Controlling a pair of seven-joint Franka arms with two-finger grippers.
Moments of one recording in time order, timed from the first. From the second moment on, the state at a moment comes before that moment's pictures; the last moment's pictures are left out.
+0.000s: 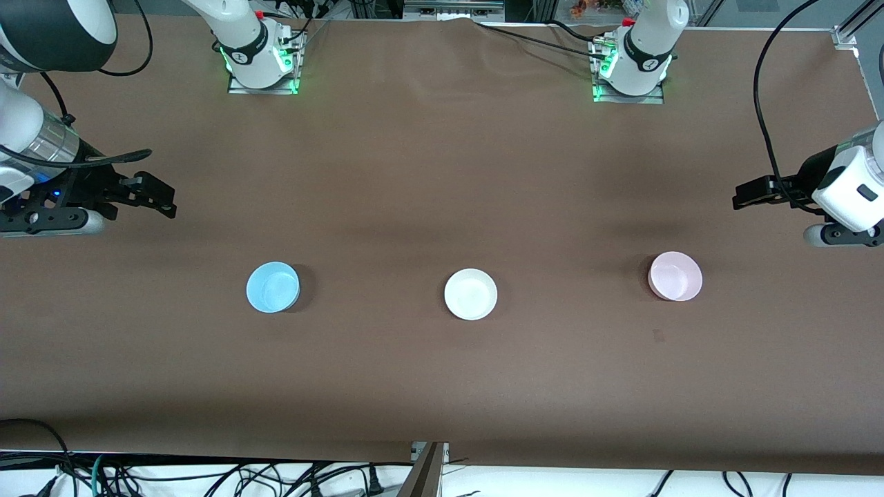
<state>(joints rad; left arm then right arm) 0.10 0.21 -0.11 -1.43 0.00 1.46 -0.08 0.13 0.15 -0.02 -1.51 0.02 1.71 0.07</state>
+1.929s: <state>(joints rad) 0.18 0.52 0.03 -1.87 -0.27 2.26 0.23 0.10 0.21 -0.01 -1.50 0.01 1.77 0.07</state>
